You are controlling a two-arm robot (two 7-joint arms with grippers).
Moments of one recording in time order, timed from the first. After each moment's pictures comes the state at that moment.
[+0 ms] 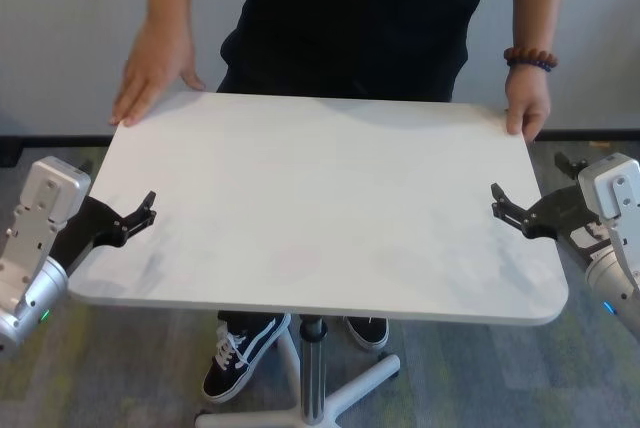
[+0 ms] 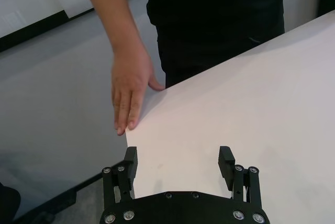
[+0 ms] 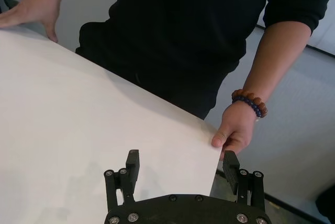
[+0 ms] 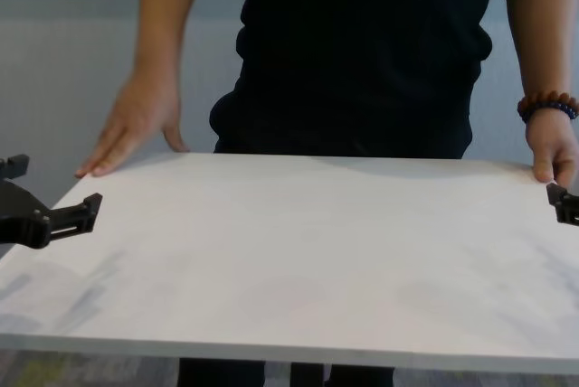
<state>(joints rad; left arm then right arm) -0.20 0.60 0.45 -1.41 -0.25 -0.12 0.03 0.20 0.60 -0.45 -1.41 0.25 -0.12 -0.03</state>
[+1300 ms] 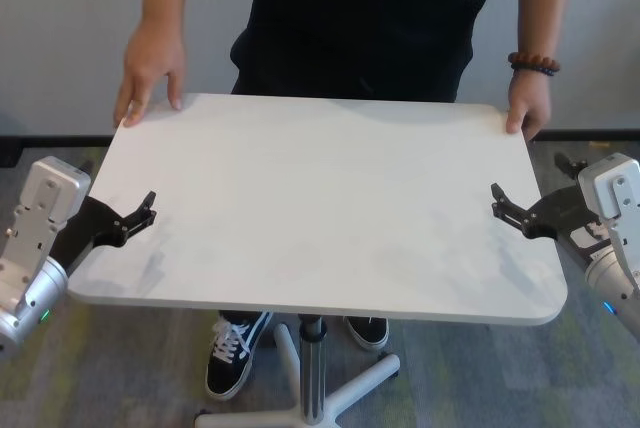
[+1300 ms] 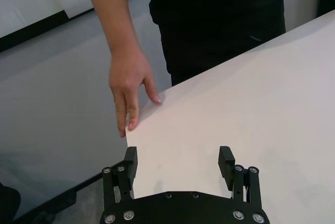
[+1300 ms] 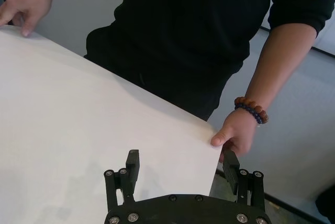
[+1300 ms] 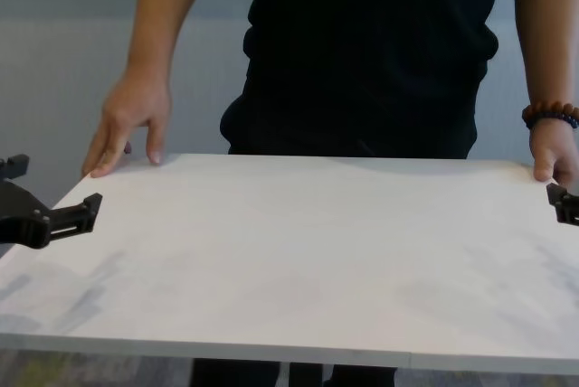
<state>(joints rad) -0.20 0.60 0.45 -1.41 -0.25 -0.12 0.03 0.20 0.60 -0.45 -1.41 0.25 -0.12 -0.03</state>
